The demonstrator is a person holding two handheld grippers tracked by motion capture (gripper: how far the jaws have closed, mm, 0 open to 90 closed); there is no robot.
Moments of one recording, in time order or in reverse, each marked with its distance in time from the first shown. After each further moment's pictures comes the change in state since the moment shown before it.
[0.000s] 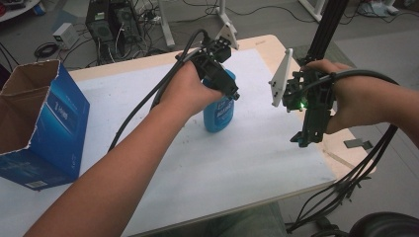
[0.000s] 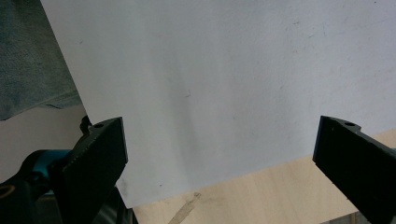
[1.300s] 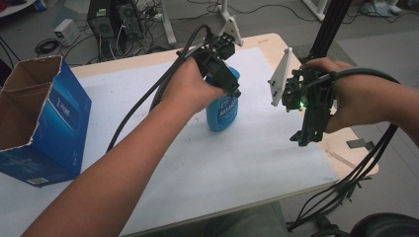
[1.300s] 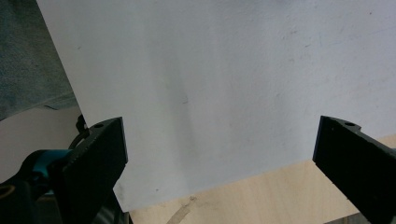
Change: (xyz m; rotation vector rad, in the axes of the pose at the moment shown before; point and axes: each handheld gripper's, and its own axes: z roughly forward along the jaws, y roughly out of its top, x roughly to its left) left arm -0.004 -0.002 -0.014 -0.009 -0.031 0.009; right arm 0.000 0.010 0.000 0.009 -0.009 -0.020
